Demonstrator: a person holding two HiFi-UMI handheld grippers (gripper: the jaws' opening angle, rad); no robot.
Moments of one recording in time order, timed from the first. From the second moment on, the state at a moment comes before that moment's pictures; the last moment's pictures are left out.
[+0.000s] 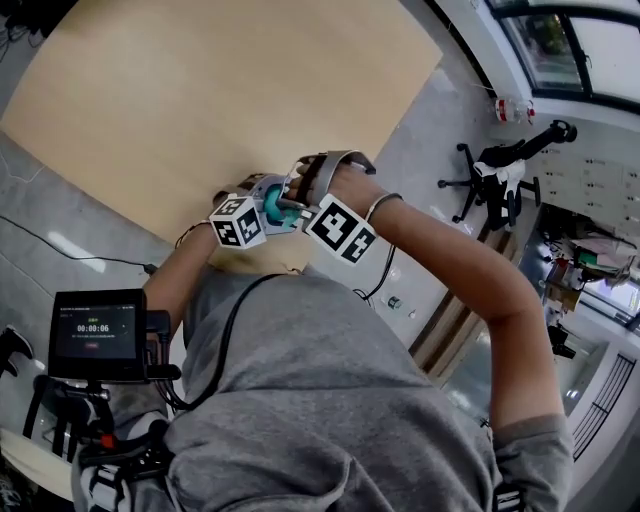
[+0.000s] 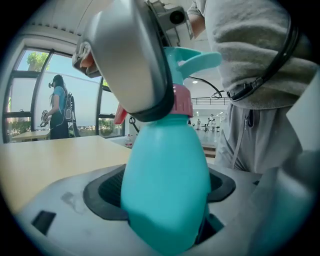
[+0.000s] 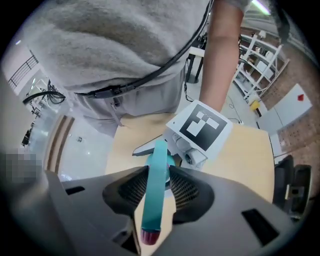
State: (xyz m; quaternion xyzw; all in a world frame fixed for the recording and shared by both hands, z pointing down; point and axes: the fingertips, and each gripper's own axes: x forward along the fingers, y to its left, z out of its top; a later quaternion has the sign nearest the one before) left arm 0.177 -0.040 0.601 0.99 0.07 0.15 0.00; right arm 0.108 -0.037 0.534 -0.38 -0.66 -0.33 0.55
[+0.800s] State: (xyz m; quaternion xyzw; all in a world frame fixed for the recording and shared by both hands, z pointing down) left arm 0.177 -0.094 0.594 0.96 -0.26 0.13 0.06; right arm 0.116 -0.076 0.525 0.34 -0.82 0.20 0.41
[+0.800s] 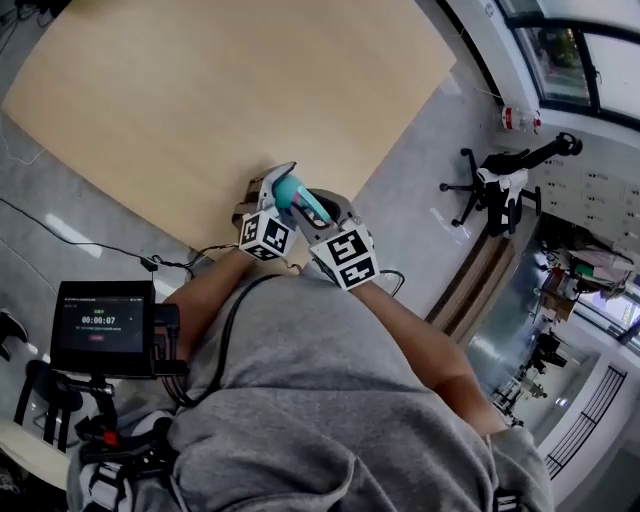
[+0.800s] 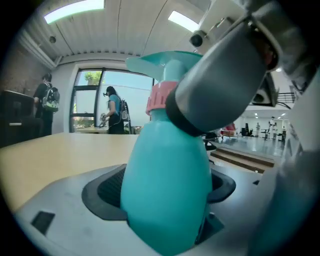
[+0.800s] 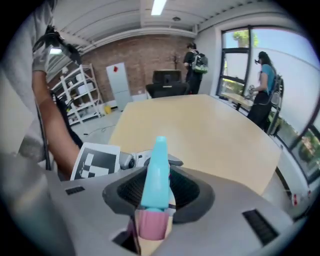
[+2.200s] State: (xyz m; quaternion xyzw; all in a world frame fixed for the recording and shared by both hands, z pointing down) left arm 0.184 -0.076 0.602 0.99 0.04 0.14 0.03; right arm 0.119 -0.069 0.533 -0.37 -0.64 -0.38 0.55
